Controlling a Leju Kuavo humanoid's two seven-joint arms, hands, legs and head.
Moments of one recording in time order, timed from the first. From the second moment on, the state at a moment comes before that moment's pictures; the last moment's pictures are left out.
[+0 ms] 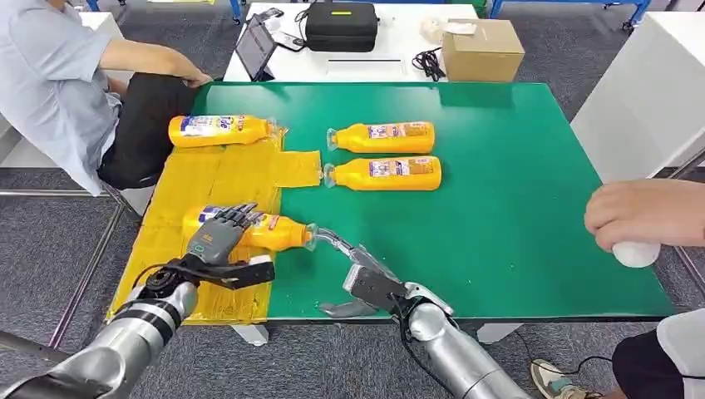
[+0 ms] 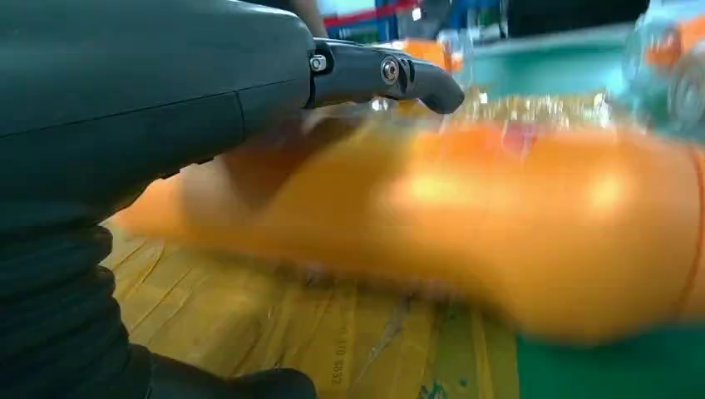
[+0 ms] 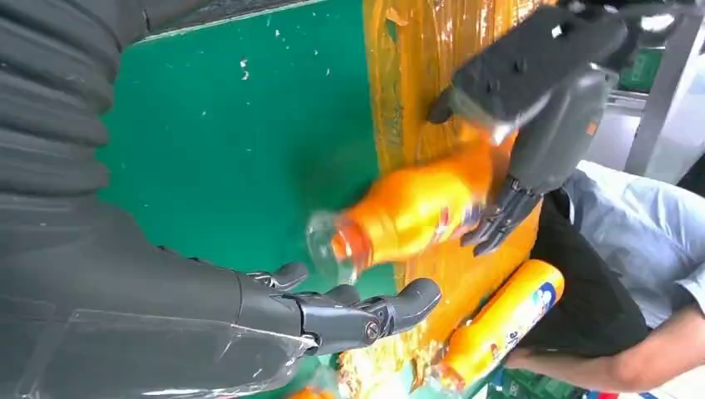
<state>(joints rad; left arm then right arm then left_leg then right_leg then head) -0.63 0.03 -0.30 -0.43 -1.20 0.36 -0.28 -0.35 0.03 0.60 -1.01 0.22 0.21 -0.55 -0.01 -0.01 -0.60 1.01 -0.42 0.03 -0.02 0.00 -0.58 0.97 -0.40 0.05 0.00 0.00</state>
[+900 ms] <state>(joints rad) -0.64 0.02 -0.33 -0.40 -1.16 0.38 -0.26 -0.35 0.03 0.57 -0.99 0.25 0.22 -0.55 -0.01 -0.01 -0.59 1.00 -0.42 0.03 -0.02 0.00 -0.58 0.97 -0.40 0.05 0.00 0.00</state>
